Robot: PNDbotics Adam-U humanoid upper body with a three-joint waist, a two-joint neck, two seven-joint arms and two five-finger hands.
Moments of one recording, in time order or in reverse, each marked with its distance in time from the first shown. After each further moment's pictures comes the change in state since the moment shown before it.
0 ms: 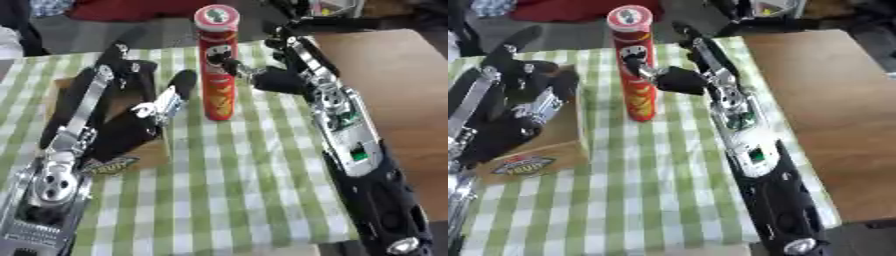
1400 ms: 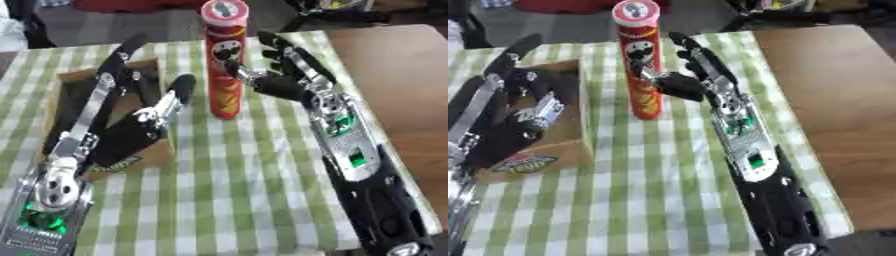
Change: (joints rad) left arm 0.004 -0.008 0.007 0.001 -0.010 0.013 0.005; right arm -0.020 0.000 0.000 0.037 0.011 -0.013 0.039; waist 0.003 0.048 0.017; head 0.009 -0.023
